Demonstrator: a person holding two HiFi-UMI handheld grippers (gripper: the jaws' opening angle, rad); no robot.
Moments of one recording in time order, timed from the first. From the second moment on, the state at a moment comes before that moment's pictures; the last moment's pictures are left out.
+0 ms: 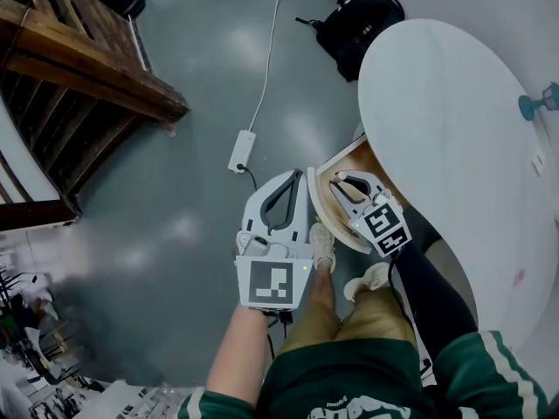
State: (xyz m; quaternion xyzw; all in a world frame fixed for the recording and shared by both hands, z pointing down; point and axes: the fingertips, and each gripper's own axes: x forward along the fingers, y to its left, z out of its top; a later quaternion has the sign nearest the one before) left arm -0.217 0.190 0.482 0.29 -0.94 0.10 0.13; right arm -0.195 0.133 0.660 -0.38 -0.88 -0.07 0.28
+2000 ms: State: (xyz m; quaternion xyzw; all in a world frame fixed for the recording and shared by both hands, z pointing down) left arm -0.209 0.220 0.536 0.28 -0.94 0.08 0.19; right arm -0.158 0.118 0.847 -0.35 -0.69 -0.12 0.62
